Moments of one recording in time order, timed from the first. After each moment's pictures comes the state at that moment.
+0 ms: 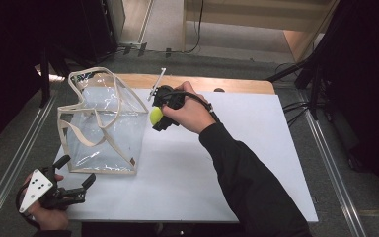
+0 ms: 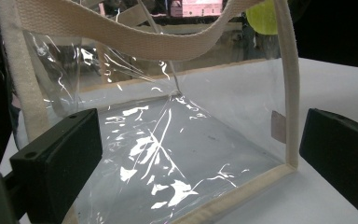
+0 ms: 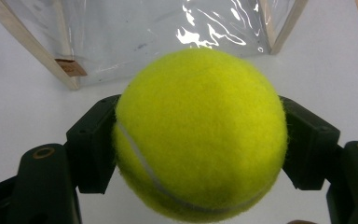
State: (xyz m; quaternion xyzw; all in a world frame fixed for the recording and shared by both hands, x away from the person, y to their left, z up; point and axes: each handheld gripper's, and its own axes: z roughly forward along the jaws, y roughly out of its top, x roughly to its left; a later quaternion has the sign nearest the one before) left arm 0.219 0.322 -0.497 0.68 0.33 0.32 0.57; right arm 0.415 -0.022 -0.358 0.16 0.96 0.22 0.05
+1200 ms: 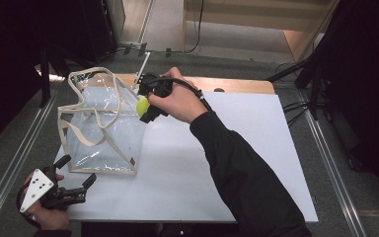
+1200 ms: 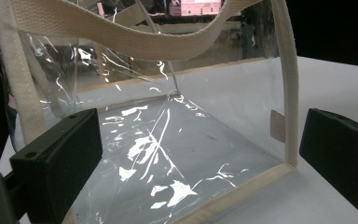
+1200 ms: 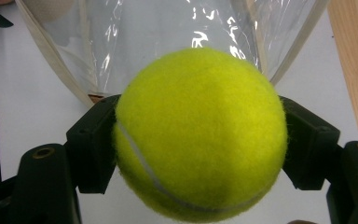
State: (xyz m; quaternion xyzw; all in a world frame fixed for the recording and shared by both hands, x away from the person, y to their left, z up) left arm 0.220 0.321 -0.497 0.68 0.33 0.32 0.58; right arm 0.413 0.006 -0.310 0.13 0.97 0.22 0.05
